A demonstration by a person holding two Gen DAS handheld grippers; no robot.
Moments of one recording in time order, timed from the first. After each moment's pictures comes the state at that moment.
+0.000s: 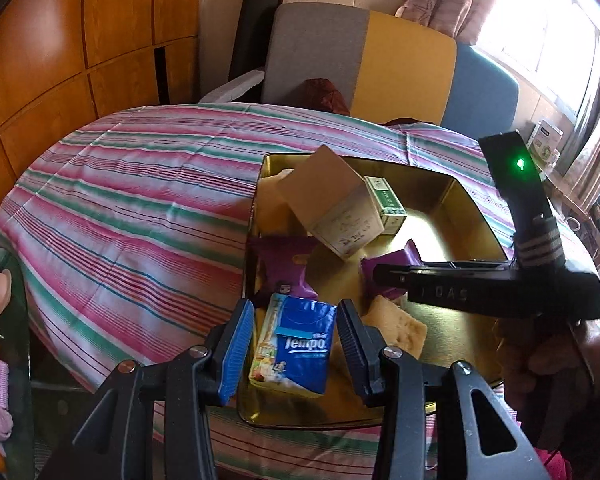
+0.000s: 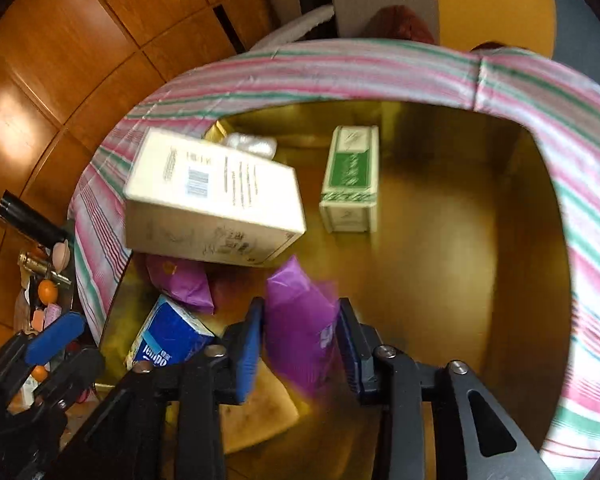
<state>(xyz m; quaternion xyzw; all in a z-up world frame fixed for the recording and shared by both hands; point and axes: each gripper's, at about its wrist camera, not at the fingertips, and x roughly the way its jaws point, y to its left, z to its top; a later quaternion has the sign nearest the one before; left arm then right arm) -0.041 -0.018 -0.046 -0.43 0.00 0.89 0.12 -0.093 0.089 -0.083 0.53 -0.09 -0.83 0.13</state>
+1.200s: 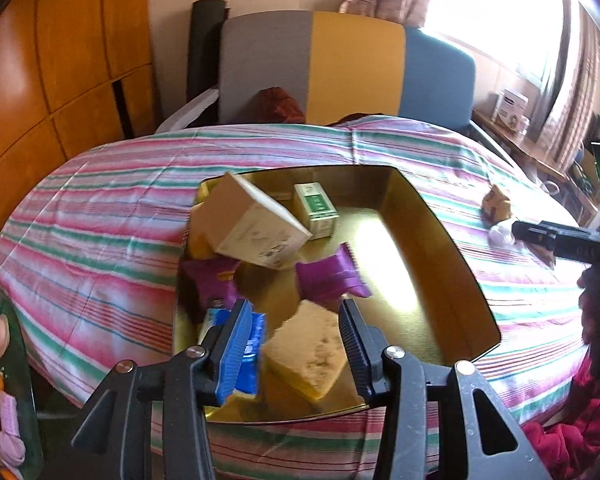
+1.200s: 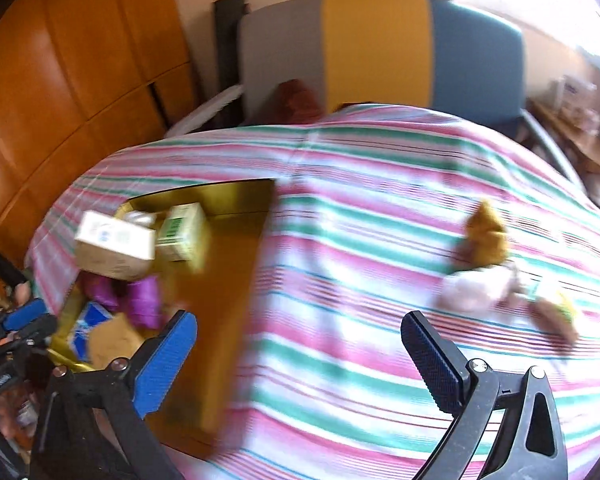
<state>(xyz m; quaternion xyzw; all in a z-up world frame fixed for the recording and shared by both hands) -0.018 0.043 -0.022 -0.41 0.06 0.89 0.17 0.003 0.255 -0.011 0.42 -0.08 -0.90 -0.02</state>
